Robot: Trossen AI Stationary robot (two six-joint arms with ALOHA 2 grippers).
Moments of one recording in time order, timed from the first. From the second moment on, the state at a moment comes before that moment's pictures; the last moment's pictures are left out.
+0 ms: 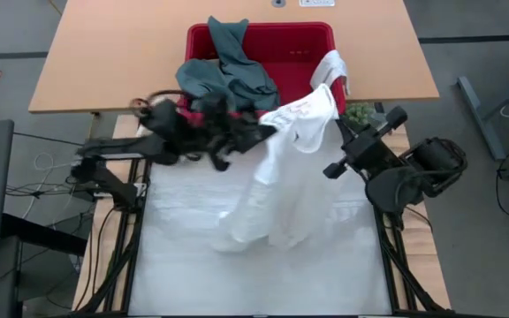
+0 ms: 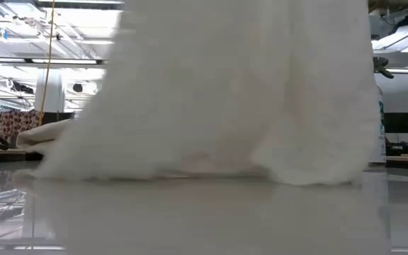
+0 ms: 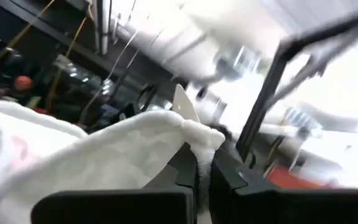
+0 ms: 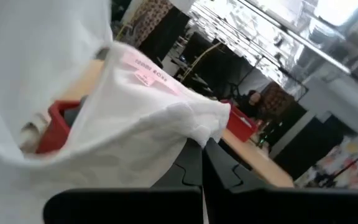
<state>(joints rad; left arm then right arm) 0.00 1.62 1.76 0.46 0.10 -0.63 0.56 1.60 2.35 -1.35 1.57 0.00</state>
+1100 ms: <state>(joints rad) -0.03 1.95 2.24 0.04 0.38 -0.95 0.01 1.72 2.35 -1.55 1.01 -0.10</state>
